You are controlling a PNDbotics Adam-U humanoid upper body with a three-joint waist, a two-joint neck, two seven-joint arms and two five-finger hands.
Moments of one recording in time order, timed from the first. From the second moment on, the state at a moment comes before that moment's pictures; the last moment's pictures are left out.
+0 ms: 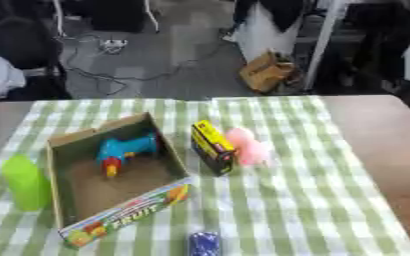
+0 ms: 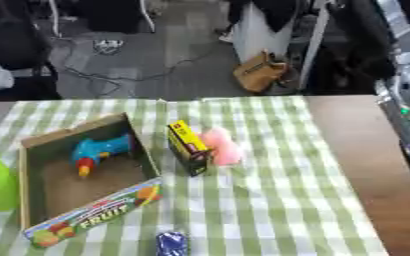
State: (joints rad) left arm -0.45 0.32 0.18 -1.99 -0.10 -0.45 0.53; right arm -0.64 -0.76 0.04 -1.97 0.33 0.26 0.06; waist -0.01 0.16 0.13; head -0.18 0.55
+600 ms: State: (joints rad) left arm -0.45 0.32 0.17 -1.99 -0.09 -0.45 0.51; right arm -0.91 -0.73 0.23 -1.62 0.49 0.24 0.43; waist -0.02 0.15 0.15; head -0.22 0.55
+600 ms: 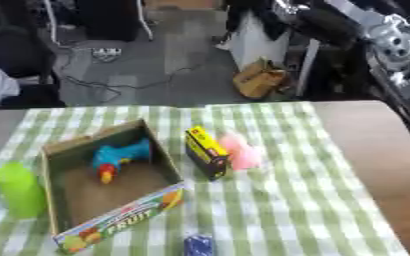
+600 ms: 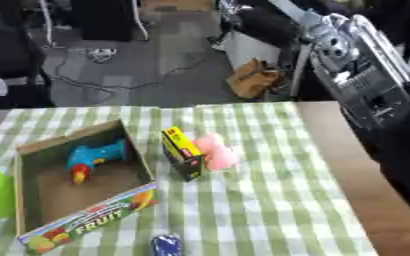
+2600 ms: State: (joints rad) left arm -0.48 0.28 0.15 -1.99 -0.07 -0.45 0.50; right arm -0.98 -0.34 0.27 -0.76 1.10 0.08 0.11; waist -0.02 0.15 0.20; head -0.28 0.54
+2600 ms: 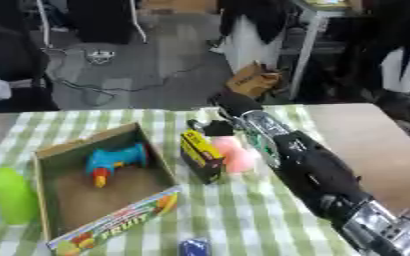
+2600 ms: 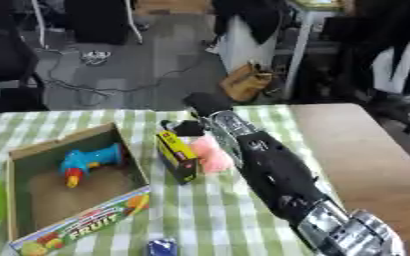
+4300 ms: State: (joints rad) left arm -0.49 0.27 0.15 -1.99 -0.07 -0.45 0.50; right arm -0.96 -0.21 0.22 -0.65 1.02 0.17 0.14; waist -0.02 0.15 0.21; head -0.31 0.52
